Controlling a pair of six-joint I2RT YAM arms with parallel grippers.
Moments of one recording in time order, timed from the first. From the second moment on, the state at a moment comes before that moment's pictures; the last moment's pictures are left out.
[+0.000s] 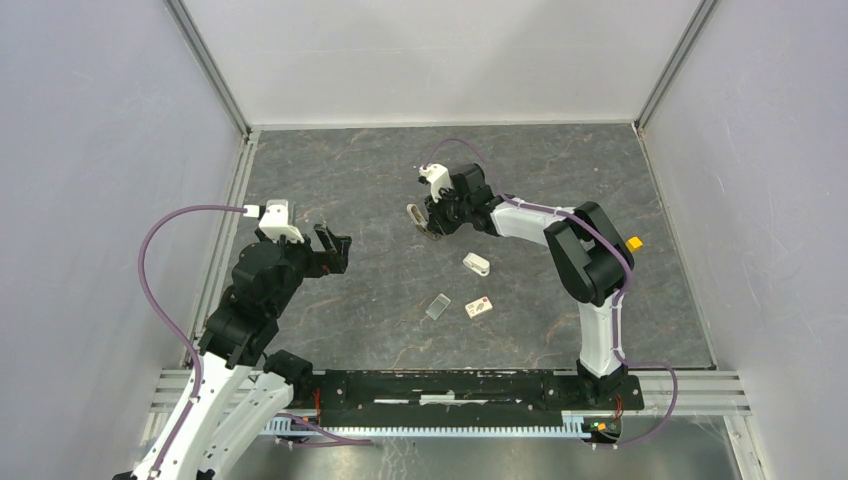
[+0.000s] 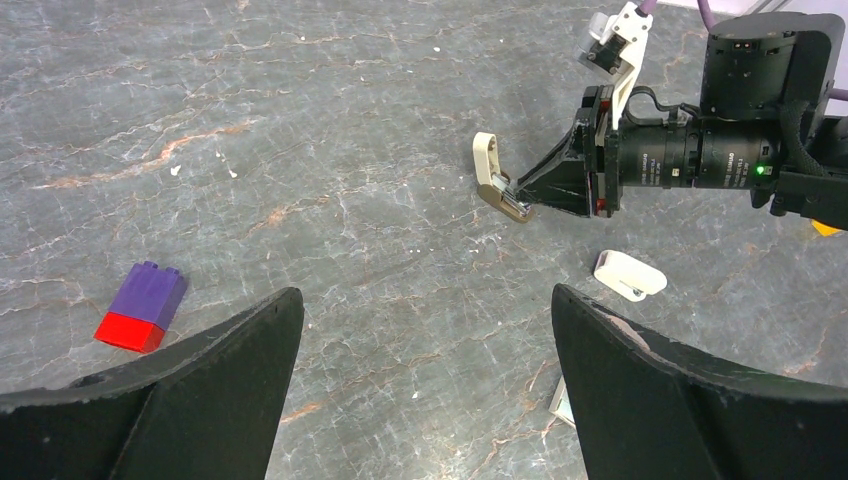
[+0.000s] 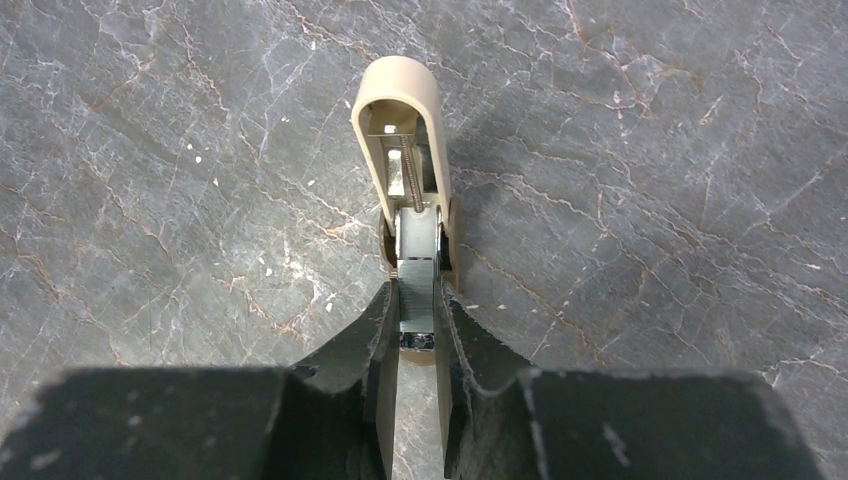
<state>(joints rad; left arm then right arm) -0.40 0.53 0.73 -0.48 -0.16 -0.33 0.59 2.03 1.31 0.01 -0.34 -0.10</state>
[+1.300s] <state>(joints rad) -0.40 0.53 0.73 -0.48 -0.16 -0.33 0.57 2.05 1.31 0.01 -0.39 -0.08</state>
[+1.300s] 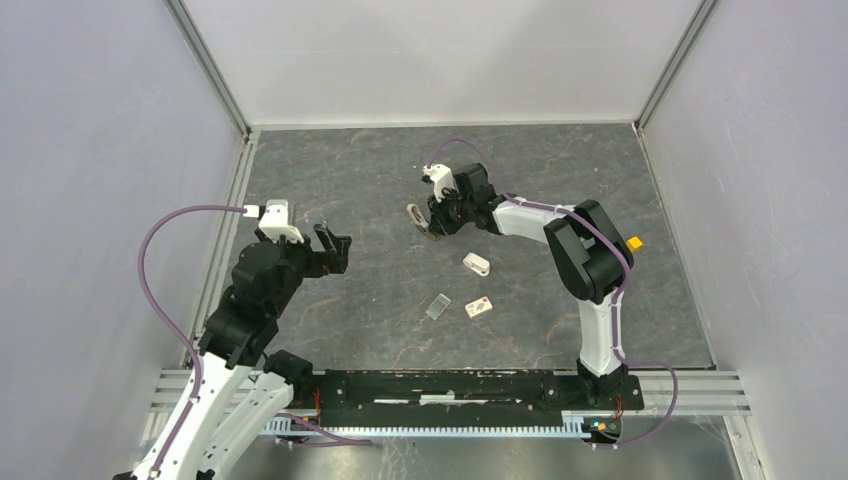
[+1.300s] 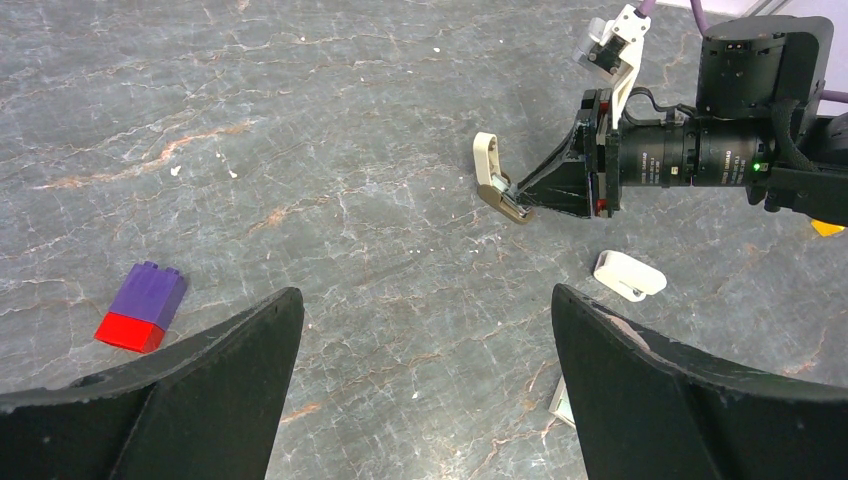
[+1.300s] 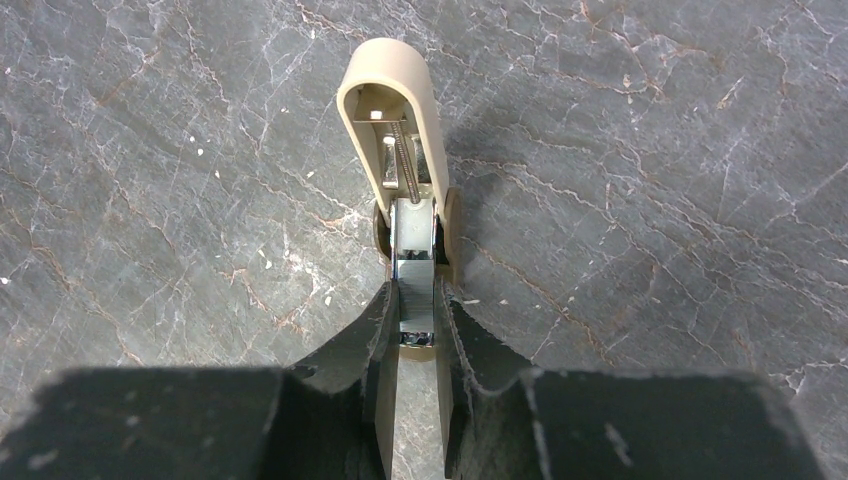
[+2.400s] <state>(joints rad) -0.40 0.52 0.73 -0.48 -0.16 -0.33 0.57 2.05 1.36 -0.06 -0.39 -0.03</state>
